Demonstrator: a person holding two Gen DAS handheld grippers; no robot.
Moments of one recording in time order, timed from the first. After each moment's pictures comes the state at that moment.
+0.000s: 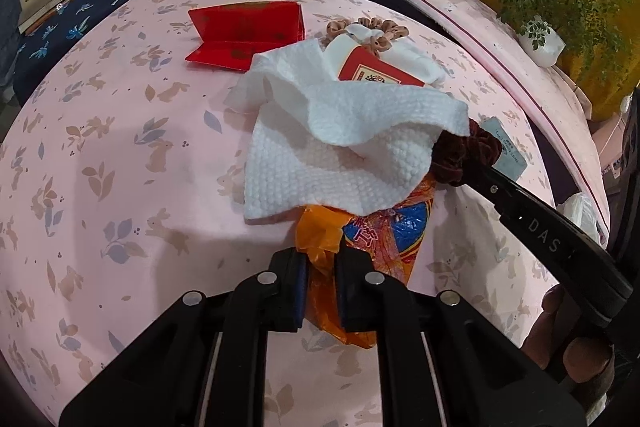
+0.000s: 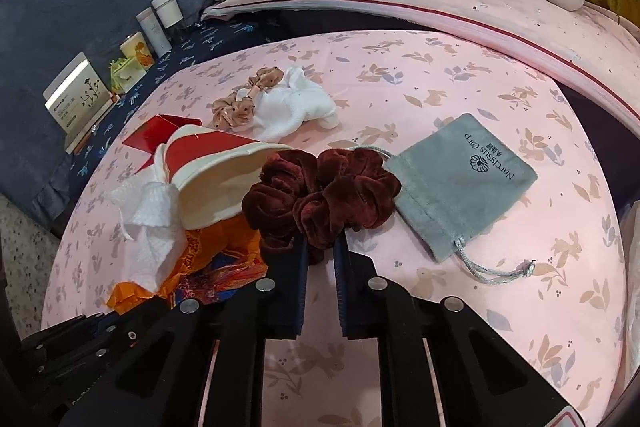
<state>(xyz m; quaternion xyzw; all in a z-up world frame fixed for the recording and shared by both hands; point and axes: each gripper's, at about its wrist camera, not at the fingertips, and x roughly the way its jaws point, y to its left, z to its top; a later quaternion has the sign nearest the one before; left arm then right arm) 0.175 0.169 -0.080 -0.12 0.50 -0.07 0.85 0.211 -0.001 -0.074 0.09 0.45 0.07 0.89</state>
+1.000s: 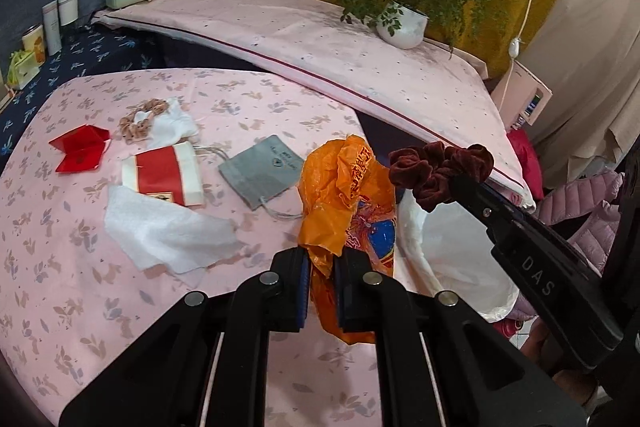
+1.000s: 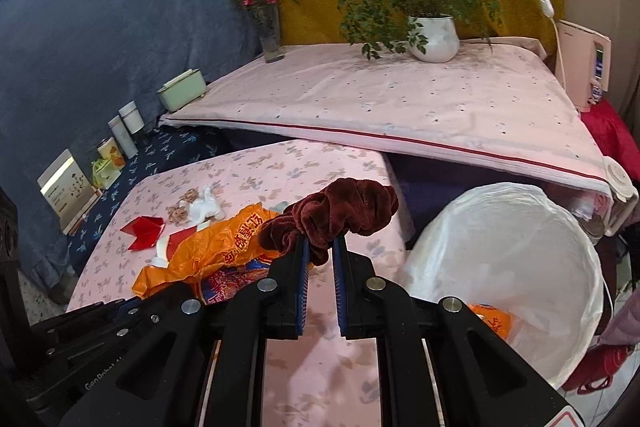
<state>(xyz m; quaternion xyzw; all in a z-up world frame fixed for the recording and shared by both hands) 0.115 -0.008 0.023 -0.05 0.42 -0.22 0.88 0.084 -0.162 0.031 0.14 0.32 -0.04 0.94</state>
